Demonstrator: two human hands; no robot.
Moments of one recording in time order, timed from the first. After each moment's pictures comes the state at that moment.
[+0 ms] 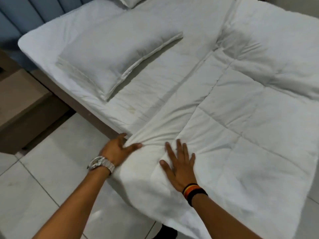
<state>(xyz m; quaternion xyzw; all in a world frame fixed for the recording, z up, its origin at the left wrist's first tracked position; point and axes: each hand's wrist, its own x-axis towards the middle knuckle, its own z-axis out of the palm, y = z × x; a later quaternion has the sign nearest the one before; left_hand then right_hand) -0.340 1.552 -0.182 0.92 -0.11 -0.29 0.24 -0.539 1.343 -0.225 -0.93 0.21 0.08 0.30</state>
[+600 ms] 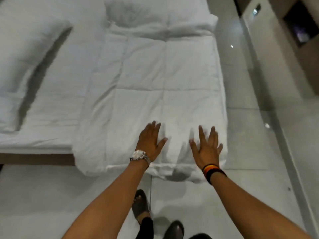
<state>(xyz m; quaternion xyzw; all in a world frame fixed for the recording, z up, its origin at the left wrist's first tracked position) -0.567 1.347 -0.220 0.77 -0.56 -0.25 0.17 -0.802 1.275 -0.223 -0.74 0.64 -0.03 0.23</state>
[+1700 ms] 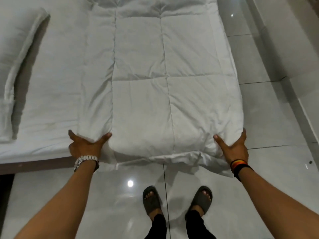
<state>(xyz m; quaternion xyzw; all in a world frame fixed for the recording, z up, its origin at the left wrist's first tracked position) -0.369 1.441 -0.263 0.95 -0.10 -0.22 0.22 -0.856 1.291 -0.289 -0.47 0.78 -0.17 0.37</state>
